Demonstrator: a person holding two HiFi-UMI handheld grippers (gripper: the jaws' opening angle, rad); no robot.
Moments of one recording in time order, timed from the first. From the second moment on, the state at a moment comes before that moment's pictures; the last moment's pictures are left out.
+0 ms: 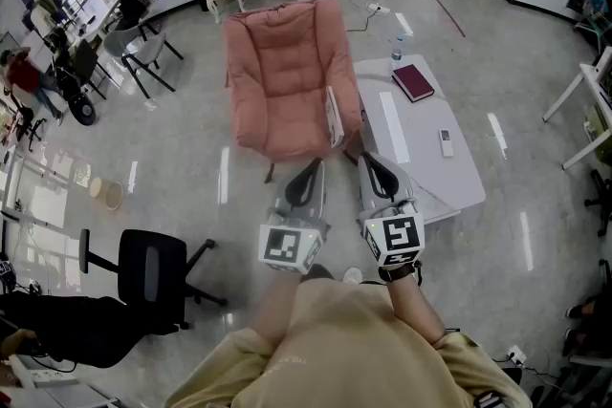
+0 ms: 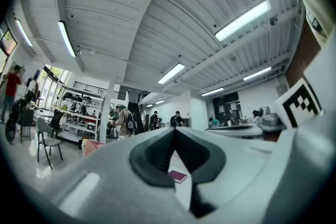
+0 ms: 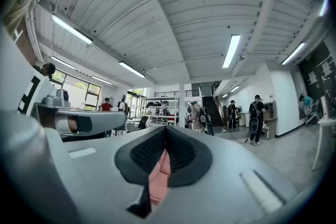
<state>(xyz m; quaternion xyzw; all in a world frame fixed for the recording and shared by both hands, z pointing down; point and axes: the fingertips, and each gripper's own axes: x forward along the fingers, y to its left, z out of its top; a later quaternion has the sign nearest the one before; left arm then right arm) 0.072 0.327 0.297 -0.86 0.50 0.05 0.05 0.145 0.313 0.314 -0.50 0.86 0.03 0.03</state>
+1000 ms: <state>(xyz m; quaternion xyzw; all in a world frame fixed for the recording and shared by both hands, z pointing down) 0.043 0.155 0.346 -0.86 0.52 0.03 -0.04 0.118 0.150 0.368 -0.48 0.87 -0.06 -0.04</state>
